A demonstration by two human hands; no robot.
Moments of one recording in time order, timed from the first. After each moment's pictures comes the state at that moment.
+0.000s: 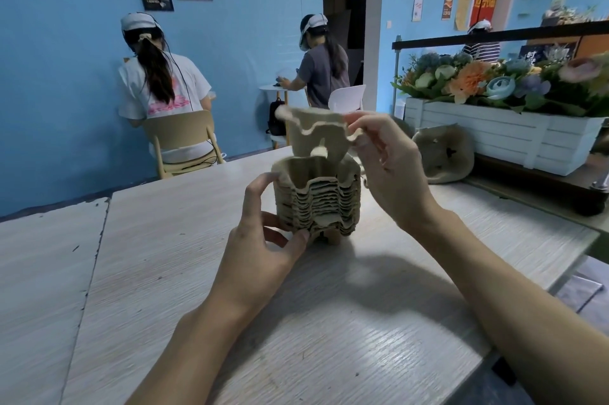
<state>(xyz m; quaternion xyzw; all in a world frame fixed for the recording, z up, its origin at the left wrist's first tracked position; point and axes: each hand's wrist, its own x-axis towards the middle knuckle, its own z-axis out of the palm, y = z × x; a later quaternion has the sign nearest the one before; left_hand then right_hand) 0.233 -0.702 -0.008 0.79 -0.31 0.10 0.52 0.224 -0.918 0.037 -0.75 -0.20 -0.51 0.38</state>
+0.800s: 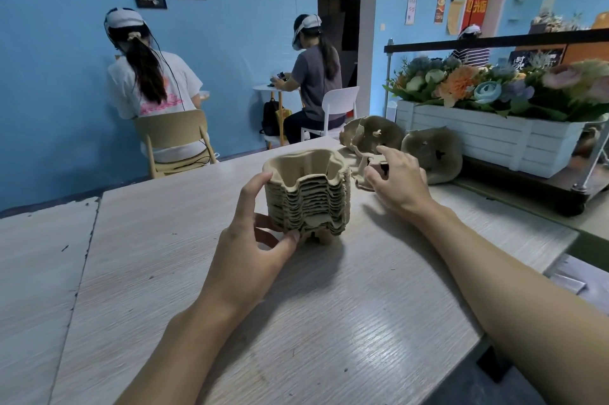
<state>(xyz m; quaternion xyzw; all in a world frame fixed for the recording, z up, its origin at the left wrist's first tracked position) 0.233 -0.701 -0.010 0.79 -0.31 0.11 0.52 0.262 -0.993 -0.007 -0.91 0.19 -0.31 0.20</state>
